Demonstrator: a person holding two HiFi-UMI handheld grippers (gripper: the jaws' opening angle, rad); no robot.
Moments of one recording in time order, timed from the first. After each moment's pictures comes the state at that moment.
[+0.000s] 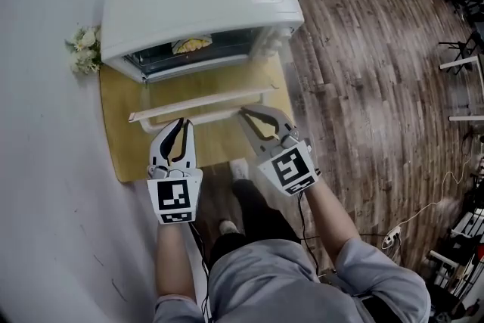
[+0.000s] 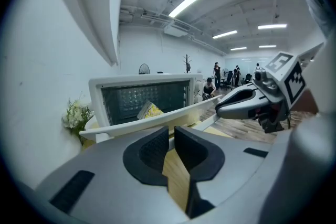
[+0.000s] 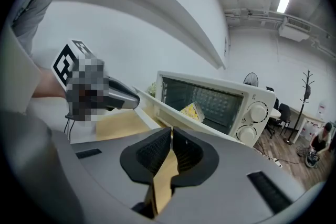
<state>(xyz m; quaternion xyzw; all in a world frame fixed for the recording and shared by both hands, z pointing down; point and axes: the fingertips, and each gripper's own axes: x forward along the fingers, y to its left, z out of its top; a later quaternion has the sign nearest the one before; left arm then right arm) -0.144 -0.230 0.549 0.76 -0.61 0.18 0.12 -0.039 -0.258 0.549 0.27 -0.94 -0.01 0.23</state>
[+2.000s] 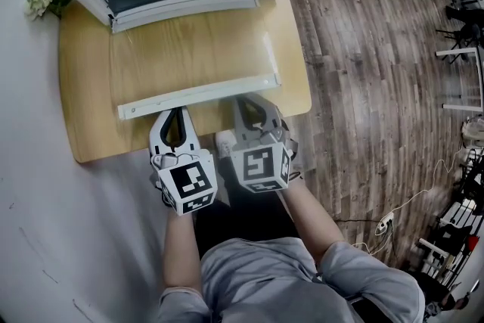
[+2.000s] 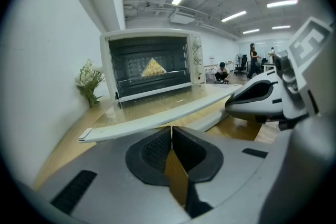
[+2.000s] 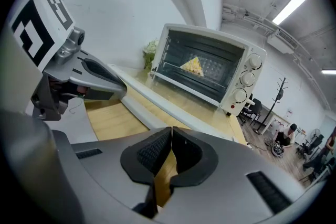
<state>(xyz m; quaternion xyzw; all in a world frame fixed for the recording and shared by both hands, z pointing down) -0.128 -0.174 0.711 0.70 -0.67 0.24 0.12 -0.019 -0.205 0.715 0.40 -0.86 -0.04 0.32</state>
